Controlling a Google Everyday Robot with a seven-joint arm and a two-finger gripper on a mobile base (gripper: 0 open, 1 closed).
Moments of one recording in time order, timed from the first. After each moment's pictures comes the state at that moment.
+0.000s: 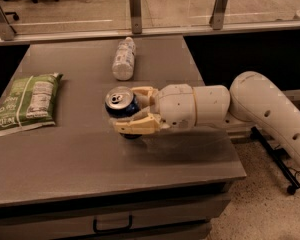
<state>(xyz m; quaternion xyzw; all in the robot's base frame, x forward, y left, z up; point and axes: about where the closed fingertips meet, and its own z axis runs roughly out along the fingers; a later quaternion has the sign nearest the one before) 0.454 0.056 0.909 -0.55 0.49 0.44 0.52</state>
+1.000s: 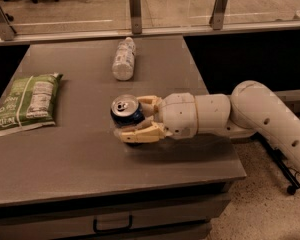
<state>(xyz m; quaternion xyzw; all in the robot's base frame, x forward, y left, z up) 0.458 0.047 0.879 -0.55 0.50 0.43 0.51</state>
